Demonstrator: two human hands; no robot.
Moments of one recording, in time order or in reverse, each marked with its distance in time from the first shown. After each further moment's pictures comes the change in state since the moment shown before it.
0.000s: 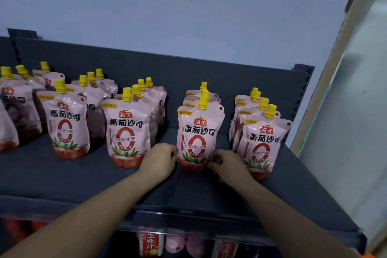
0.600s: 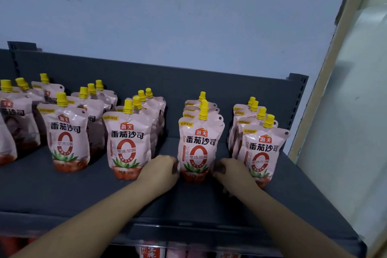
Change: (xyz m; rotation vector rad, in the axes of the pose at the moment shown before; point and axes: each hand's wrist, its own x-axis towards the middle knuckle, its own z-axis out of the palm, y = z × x) left_hand -0.005 0.004 -0.014 0.122 -0.154 0.058; right_hand -0.003 -0.006 -0.010 -0.145 -0.015 0.039
